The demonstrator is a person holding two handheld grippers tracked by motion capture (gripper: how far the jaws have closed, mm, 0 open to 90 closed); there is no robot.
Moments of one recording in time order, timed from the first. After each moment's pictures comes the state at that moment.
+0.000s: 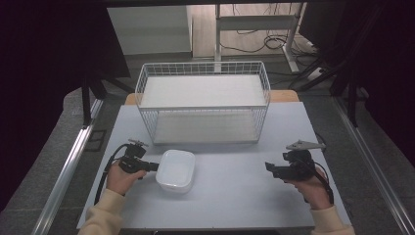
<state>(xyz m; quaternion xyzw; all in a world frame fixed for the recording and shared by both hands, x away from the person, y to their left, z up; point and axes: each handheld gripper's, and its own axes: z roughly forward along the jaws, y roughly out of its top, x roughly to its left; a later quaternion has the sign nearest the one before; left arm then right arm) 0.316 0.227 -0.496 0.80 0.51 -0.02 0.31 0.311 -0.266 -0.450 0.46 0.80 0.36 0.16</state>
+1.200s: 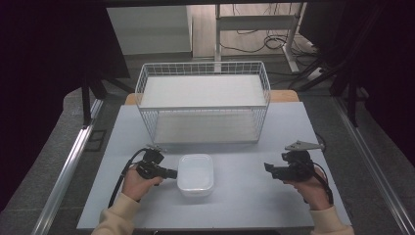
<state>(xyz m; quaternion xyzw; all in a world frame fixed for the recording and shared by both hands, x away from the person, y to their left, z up) 0.308 0.176 -0.497 0.82 0.46 -0.07 0.33 0.309 -0.263 -0.450 0.45 0.80 0.36 0.16</state>
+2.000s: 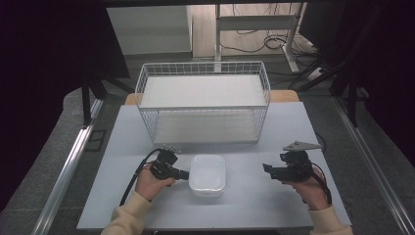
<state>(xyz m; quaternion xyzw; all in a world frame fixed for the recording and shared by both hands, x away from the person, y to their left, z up) 0.313 0.141 -0.500 0.84 0.44 -0.07 0.32 0.310 -0.259 -0.452 0.44 0.81 0.35 0.16</state>
